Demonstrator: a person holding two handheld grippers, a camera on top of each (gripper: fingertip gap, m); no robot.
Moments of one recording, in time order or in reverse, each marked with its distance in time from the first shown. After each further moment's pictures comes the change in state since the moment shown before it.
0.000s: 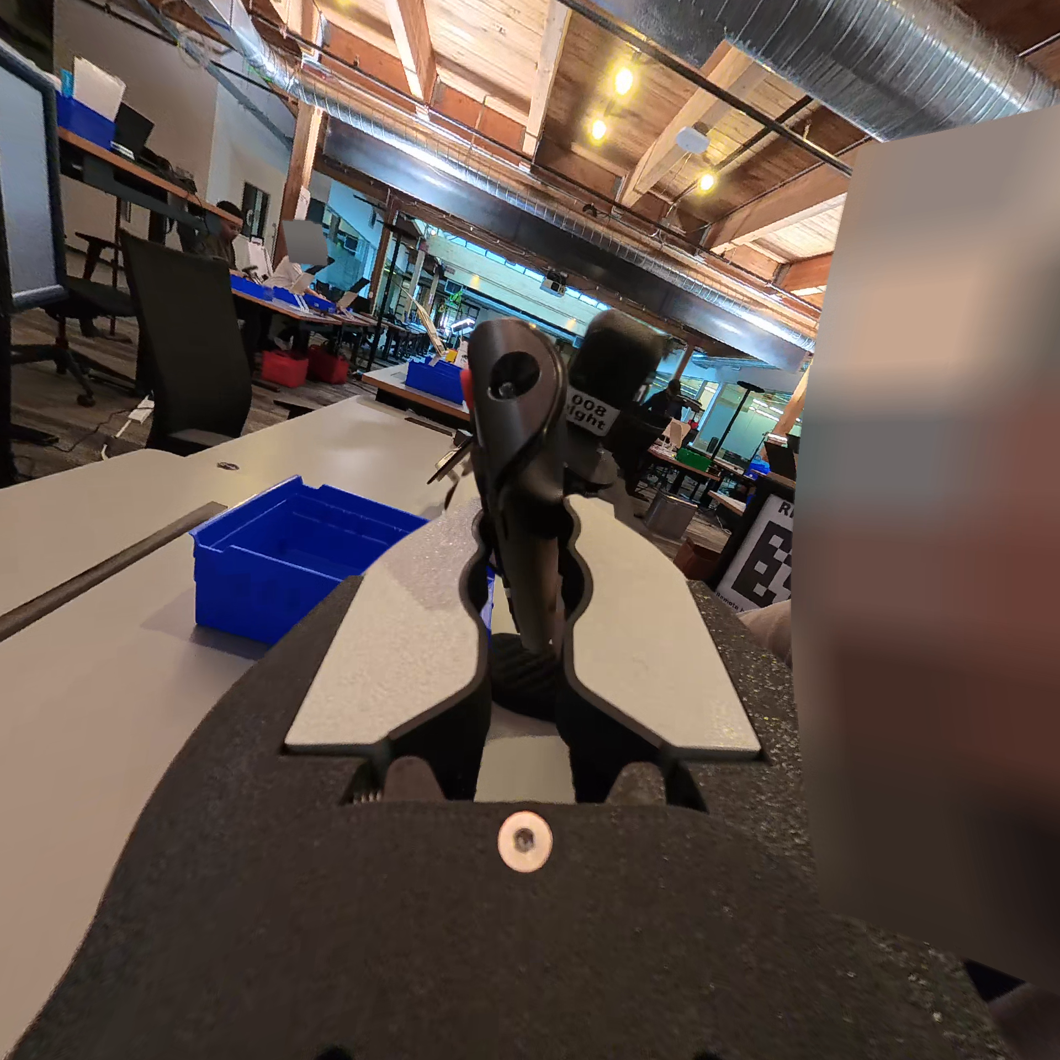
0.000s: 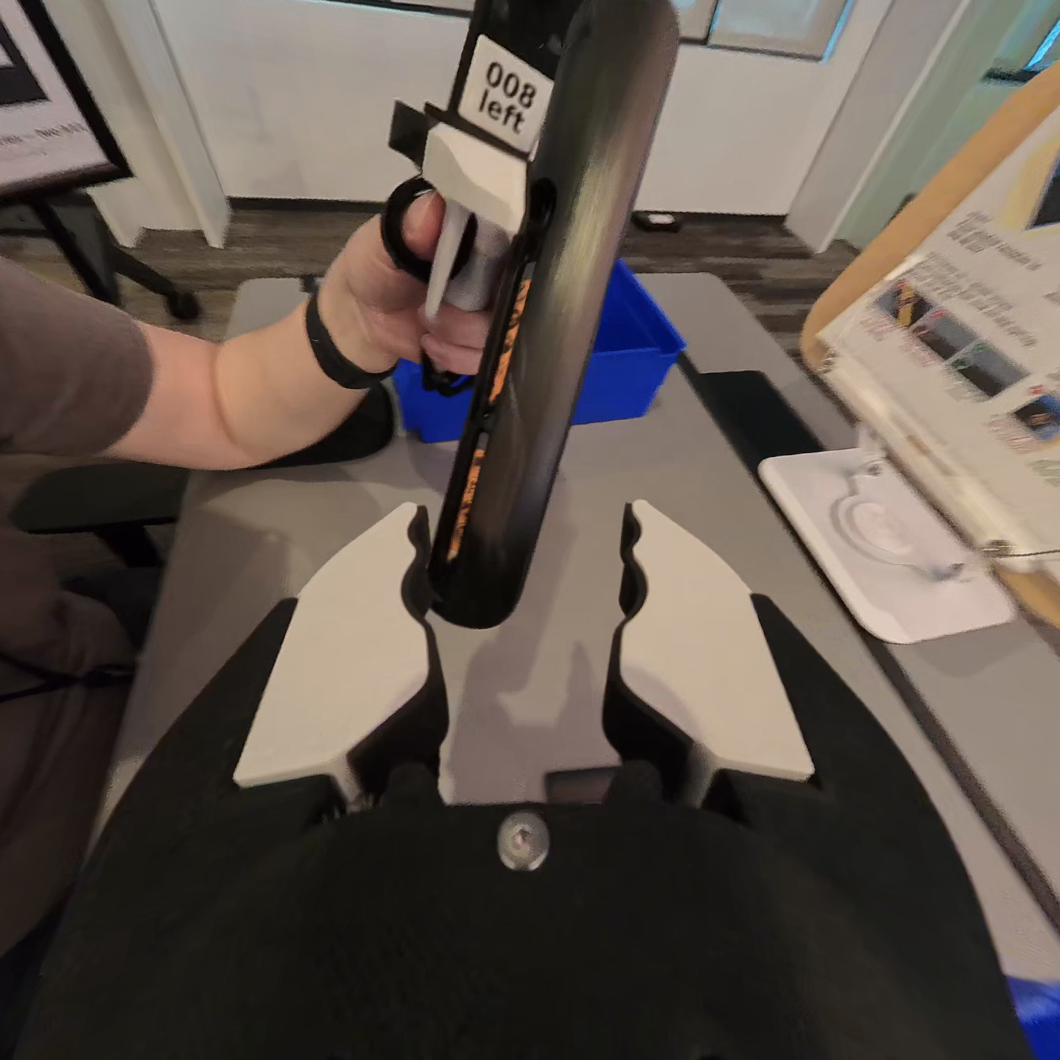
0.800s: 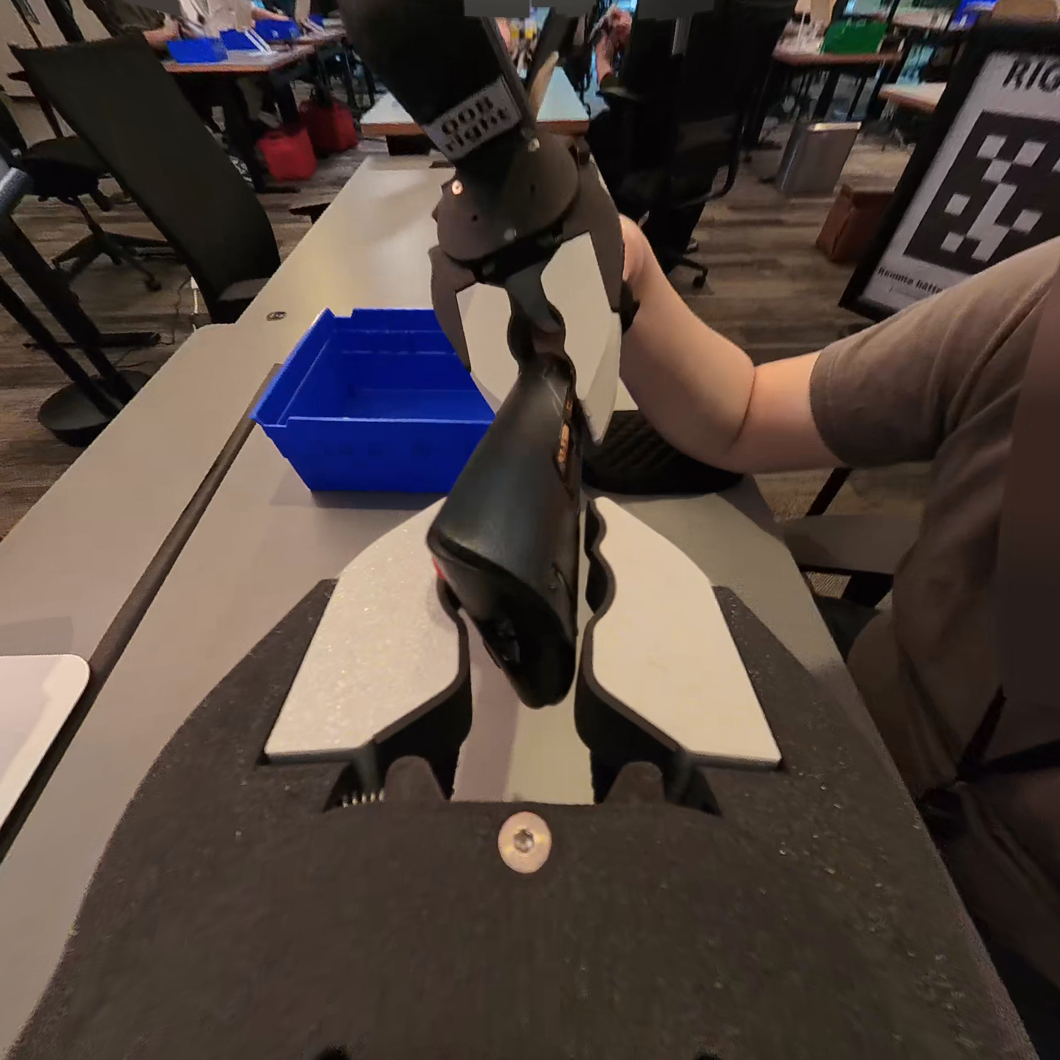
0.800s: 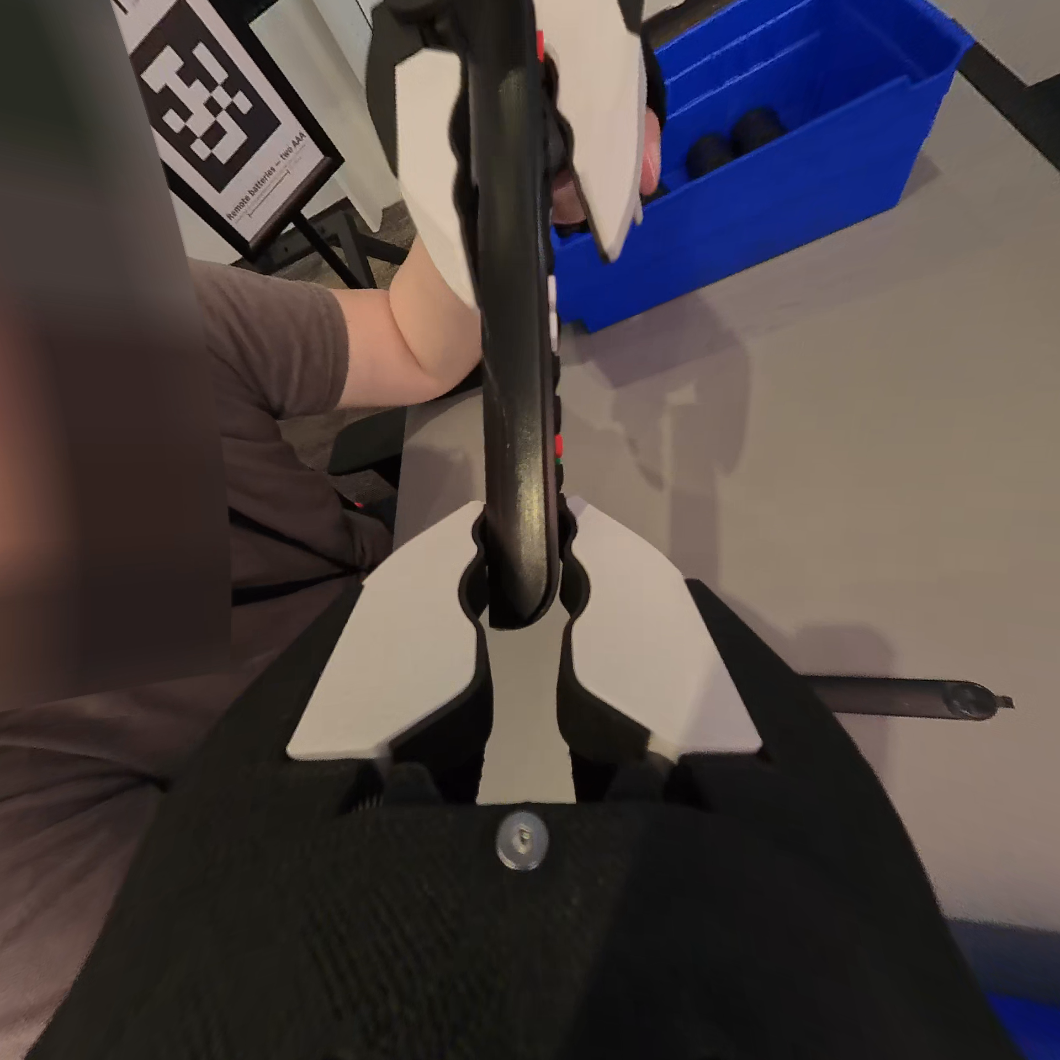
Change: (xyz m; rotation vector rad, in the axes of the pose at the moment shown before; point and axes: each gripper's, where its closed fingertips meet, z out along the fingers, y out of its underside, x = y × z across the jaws) left arm -0.009 0.069 0.000 -0.521 -0.075 0.376; right arm -0.020 0.039 -0.015 -0.200 -0.358 0.352
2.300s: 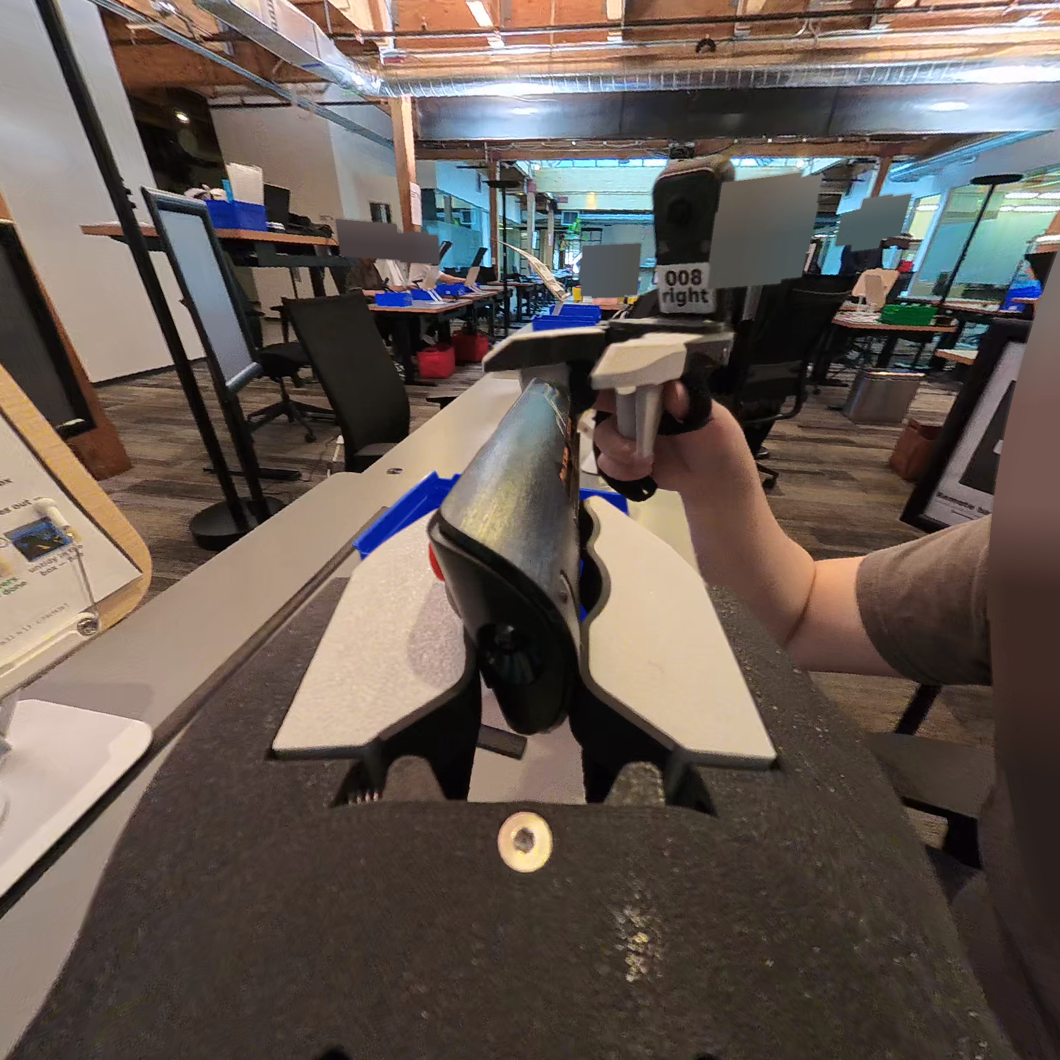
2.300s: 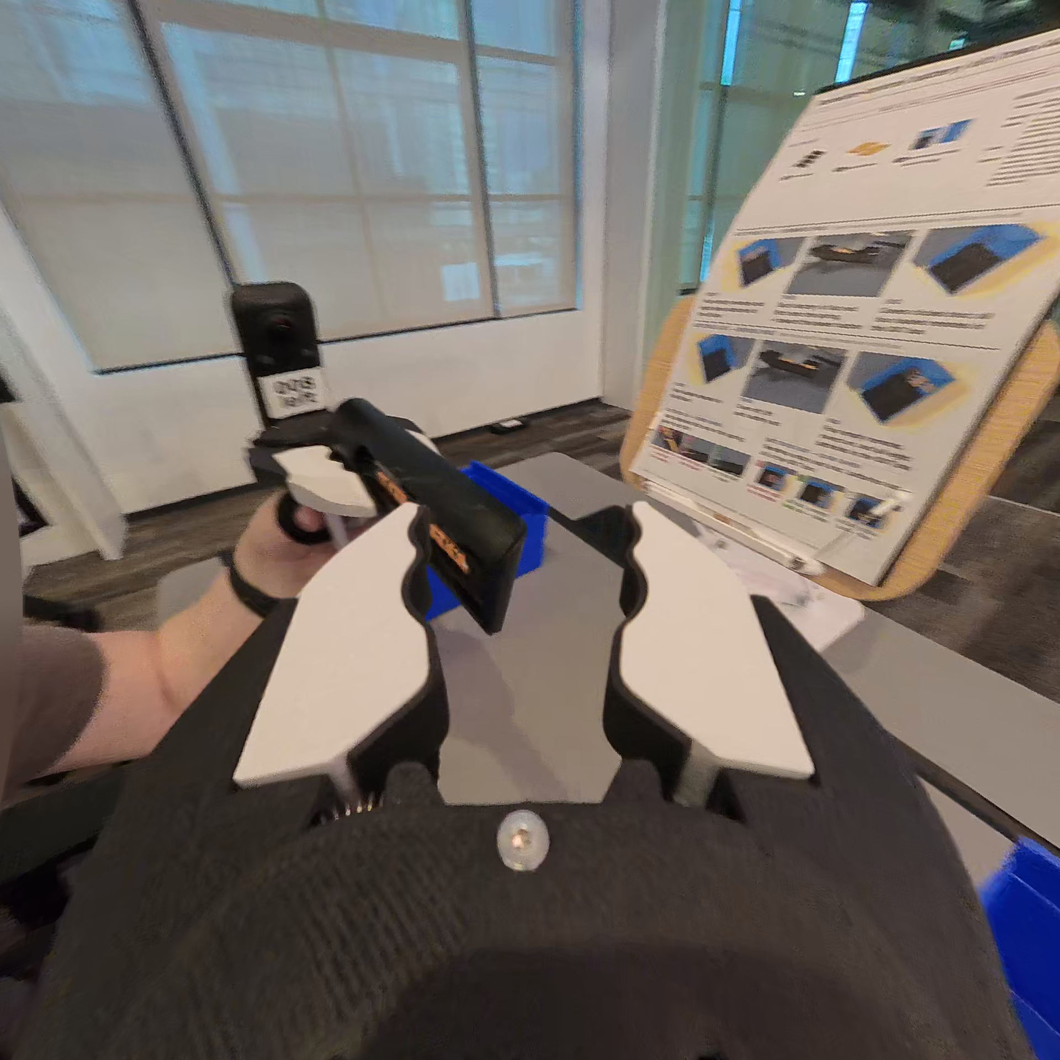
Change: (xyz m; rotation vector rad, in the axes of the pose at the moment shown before) left arm -0.011 -0.058 -0.023 0.357 -0.205 -0.054; right arm -0.001 -0.096 -0.086 0.677 0.619 -0.203
